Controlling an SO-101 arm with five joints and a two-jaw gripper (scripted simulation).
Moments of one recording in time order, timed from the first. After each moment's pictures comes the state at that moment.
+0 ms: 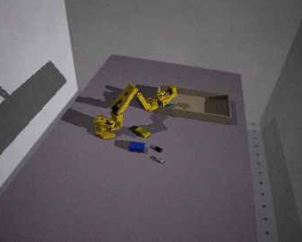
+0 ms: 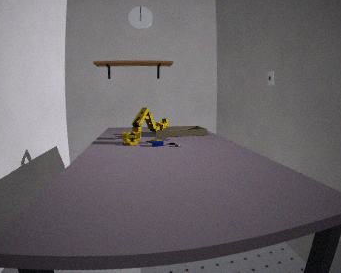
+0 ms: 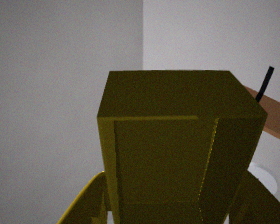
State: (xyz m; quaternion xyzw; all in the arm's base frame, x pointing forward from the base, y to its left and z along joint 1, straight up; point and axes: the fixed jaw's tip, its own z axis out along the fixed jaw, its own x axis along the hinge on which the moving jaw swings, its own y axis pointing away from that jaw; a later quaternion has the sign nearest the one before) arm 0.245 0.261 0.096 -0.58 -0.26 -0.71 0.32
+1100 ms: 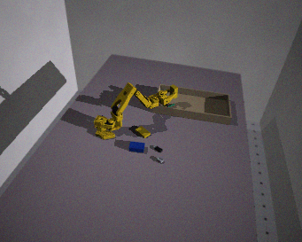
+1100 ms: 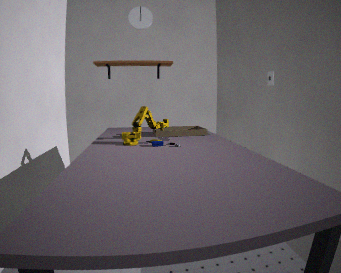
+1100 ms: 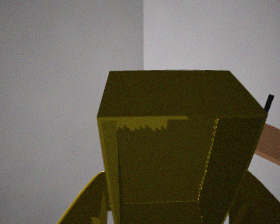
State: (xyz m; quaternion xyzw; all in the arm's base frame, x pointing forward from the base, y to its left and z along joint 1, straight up) arm 0.251 0.267 0.090 -0.62 -0.28 -0.67 0.30
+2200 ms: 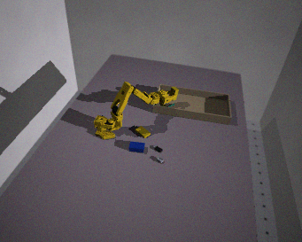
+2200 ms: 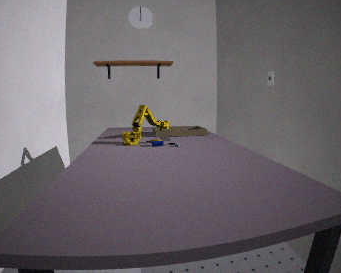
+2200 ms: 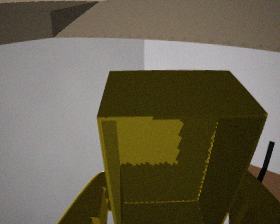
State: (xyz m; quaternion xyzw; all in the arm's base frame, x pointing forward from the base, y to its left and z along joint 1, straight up) arm 0.252 0.269 0.078 -0.70 -0.31 -0.59 0.26
